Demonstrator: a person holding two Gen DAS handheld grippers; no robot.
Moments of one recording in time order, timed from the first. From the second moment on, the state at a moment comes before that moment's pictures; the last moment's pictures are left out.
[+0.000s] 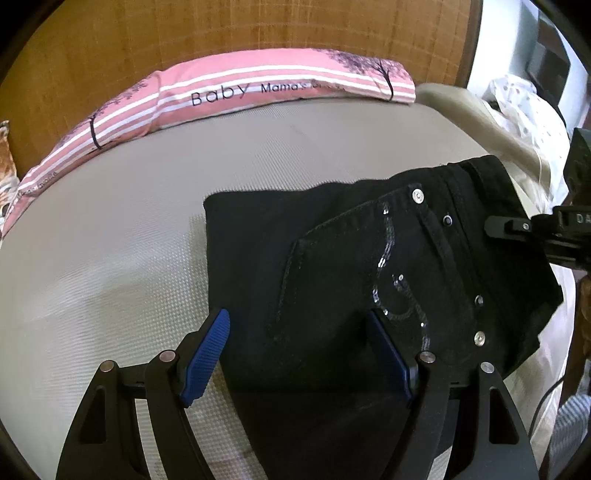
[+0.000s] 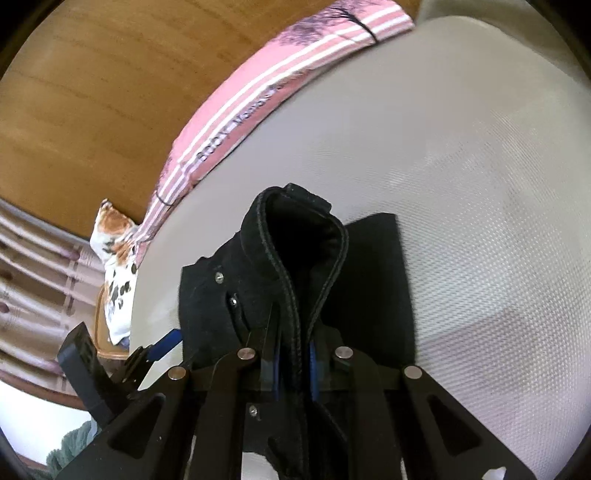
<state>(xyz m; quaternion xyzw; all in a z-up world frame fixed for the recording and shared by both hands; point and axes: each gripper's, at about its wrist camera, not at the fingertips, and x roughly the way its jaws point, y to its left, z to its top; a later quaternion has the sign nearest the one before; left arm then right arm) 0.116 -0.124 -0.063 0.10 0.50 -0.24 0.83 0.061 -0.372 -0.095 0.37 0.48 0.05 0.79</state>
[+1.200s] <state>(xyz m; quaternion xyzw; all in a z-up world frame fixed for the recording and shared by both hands) 0.083 -0.116 -0.076 0.10 0.52 -0.28 0.80 -0.024 -0.374 -0.103 0.41 0.51 0.04 0.76</state>
